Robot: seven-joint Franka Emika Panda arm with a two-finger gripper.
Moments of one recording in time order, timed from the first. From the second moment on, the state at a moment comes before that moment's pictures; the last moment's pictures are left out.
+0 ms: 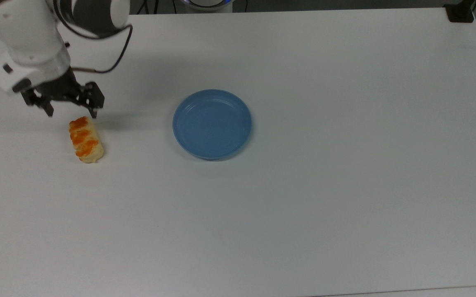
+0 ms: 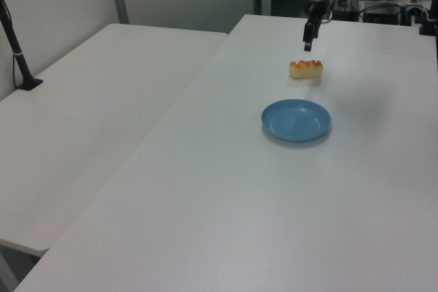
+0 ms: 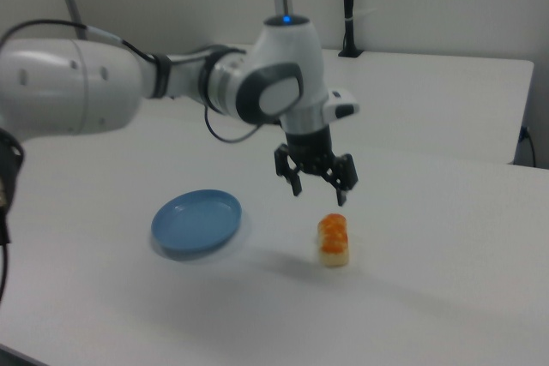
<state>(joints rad) -0.30 0.39 -0.06 -1.58 -0.03 2.05 -0.34</state>
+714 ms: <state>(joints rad) -0.20 0.02 -0.05 -1.57 -0.03 1.61 0.05</state>
